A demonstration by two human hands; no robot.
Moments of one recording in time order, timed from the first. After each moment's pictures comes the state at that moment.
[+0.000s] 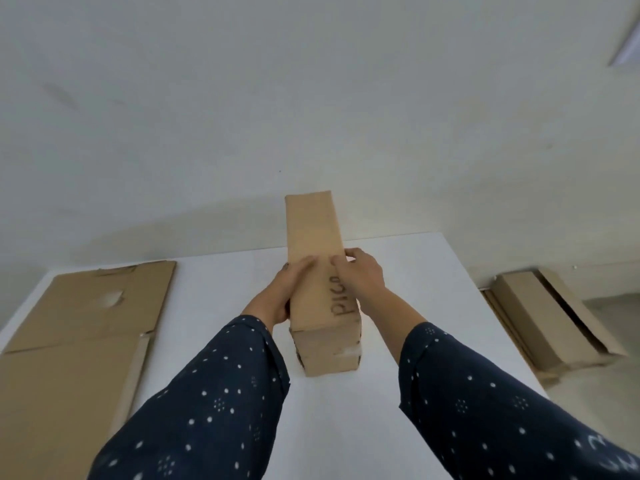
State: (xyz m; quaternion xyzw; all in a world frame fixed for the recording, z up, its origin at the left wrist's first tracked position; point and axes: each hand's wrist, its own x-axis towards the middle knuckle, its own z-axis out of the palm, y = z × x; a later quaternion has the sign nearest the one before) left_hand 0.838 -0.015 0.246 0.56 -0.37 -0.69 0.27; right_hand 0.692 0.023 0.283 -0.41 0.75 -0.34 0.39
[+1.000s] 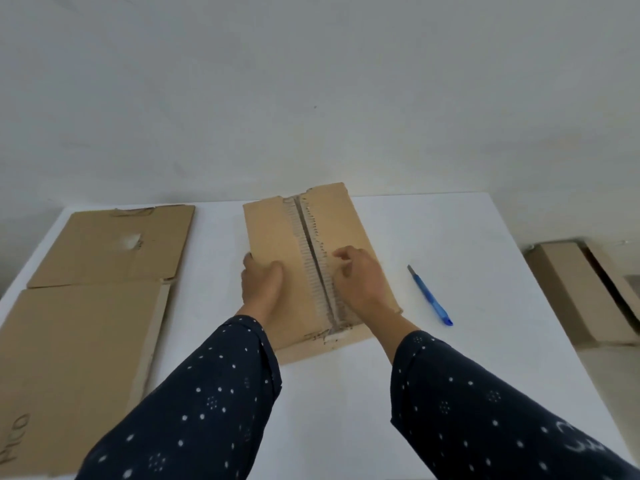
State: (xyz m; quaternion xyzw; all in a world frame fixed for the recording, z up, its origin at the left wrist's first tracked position) left_hand 0.921 0.001 0.158 0.75 -0.37 -0.43 0.32; right_hand 0.743 0.031 0.184 -0.57 0.70 -0.30 0.31
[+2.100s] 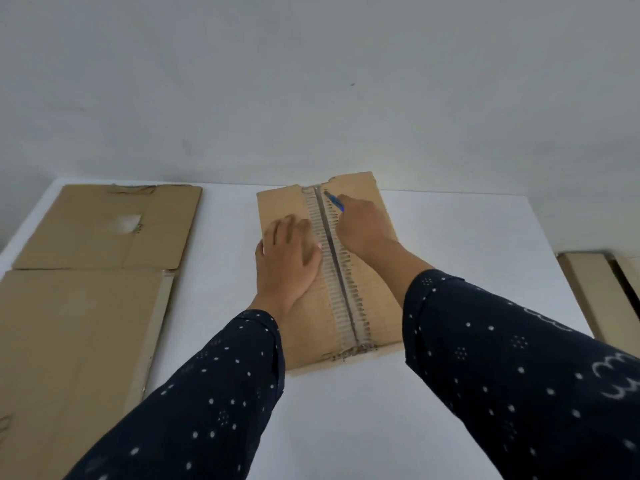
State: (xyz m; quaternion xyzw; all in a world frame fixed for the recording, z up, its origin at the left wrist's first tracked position) left_hand 0.932 -0.043 0.137 0.67 -0.71 -0.13 0.18; right_hand 0.785 -0.082 0.218 -0.69 0.69 -0.10 0.20
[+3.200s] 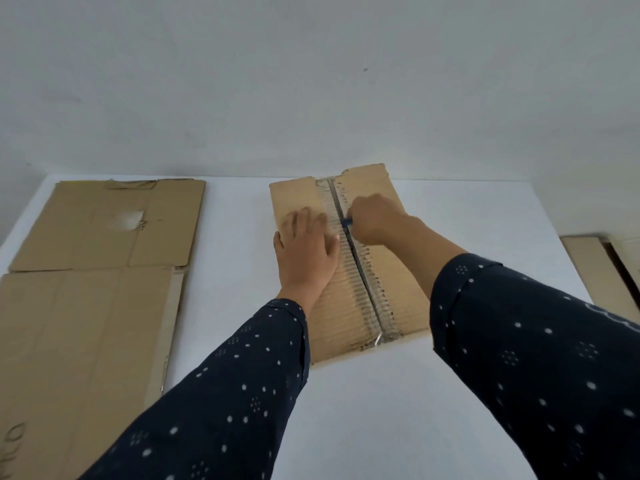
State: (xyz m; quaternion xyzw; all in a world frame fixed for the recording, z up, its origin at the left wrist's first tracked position) left_hand 0.924 -0.046 0.134 0.67 -0.71 -0.13 0.16; right_hand 0.798 -0.081 0.232 -0.71 0.67 0.08 0.17
